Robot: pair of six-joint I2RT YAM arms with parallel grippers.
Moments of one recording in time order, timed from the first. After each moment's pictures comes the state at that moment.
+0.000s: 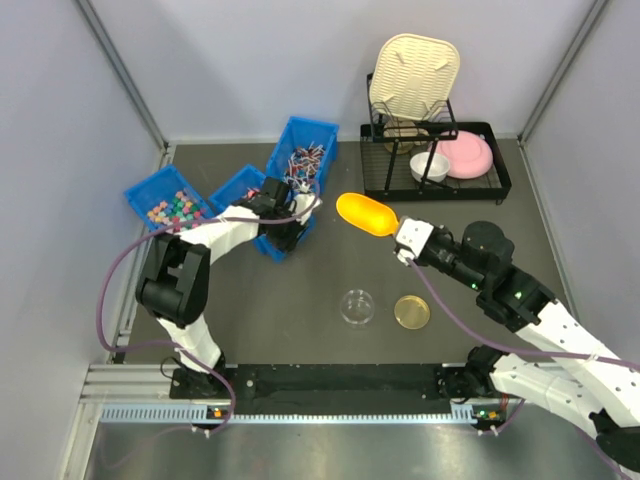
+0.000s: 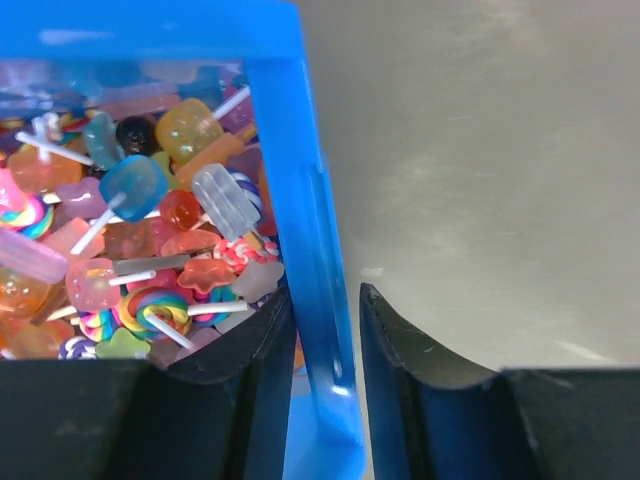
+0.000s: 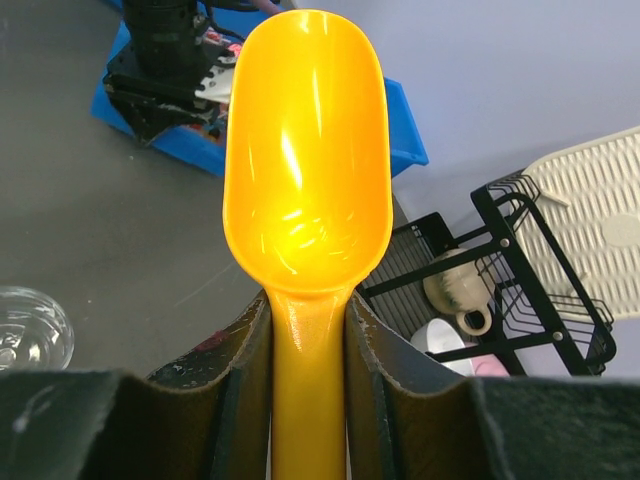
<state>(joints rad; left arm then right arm) -0.38 1.75 1.15 -0.45 0.20 0.40 0.73 0.76 0.84 -0.23 -0.13 -0.66</state>
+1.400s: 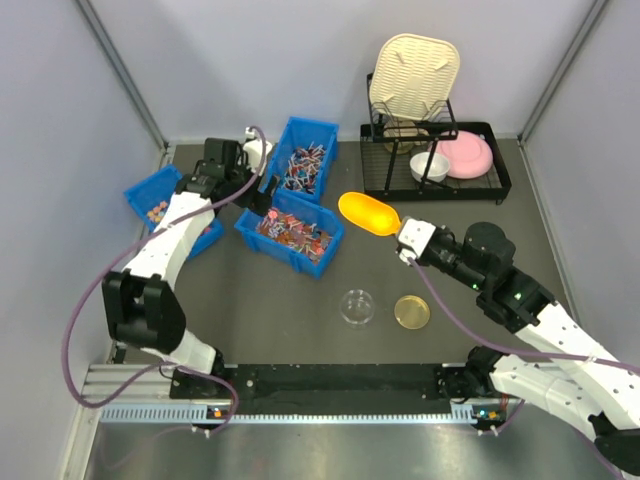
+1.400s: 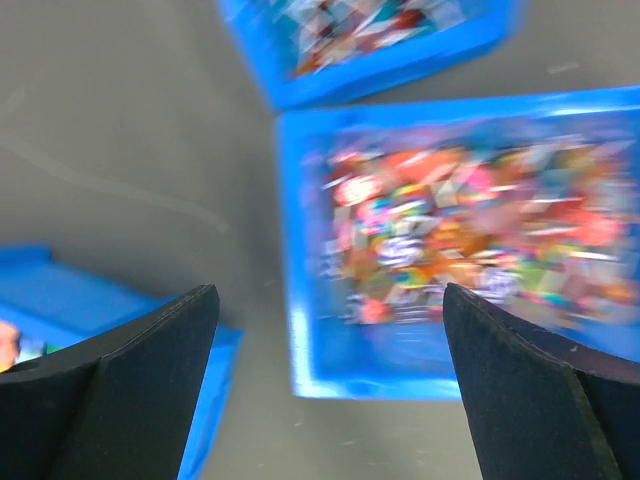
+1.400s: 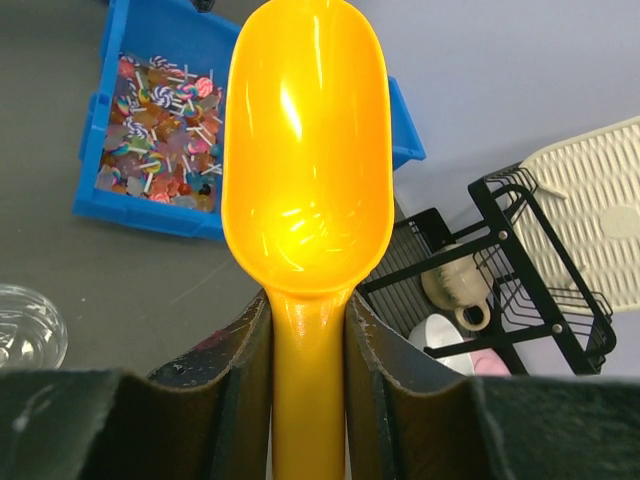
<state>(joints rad) -0.21 1.52 1.37 -0.59 0.17 0.31 0.70 0.75 0.81 -0.21 -0.14 -0.66</state>
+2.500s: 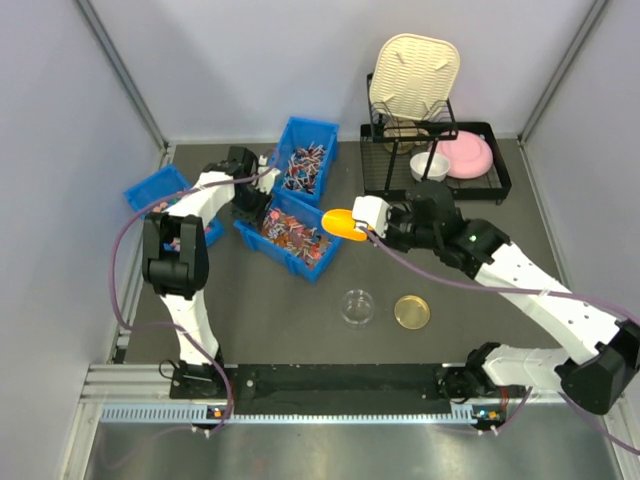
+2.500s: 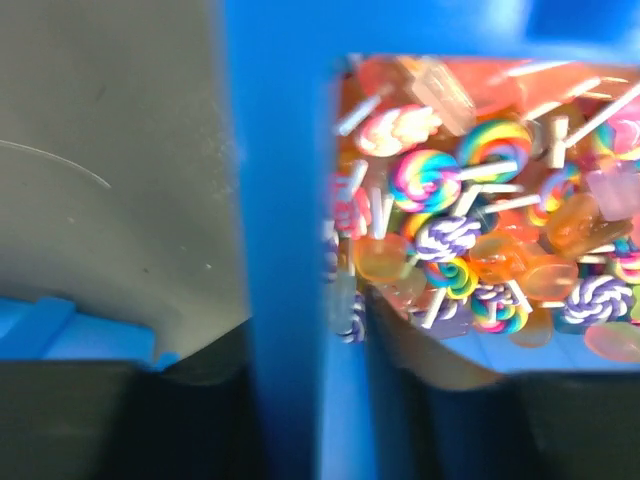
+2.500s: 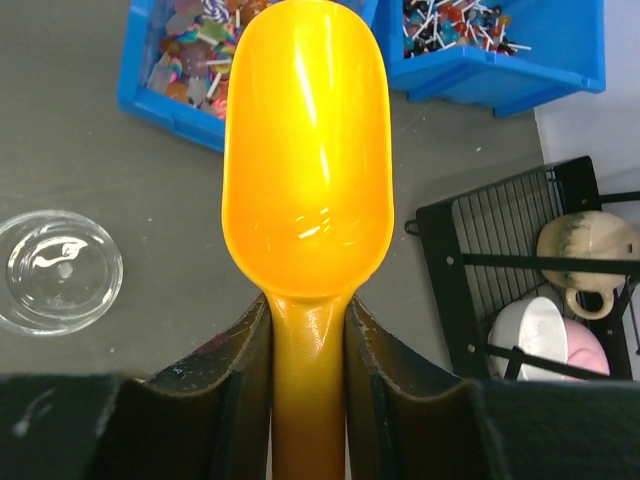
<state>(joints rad) -0.15 1.95 1.52 -0.79 0.14 0.34 0.72 1.16 1.13 -0.57 -0.18 -0.69</state>
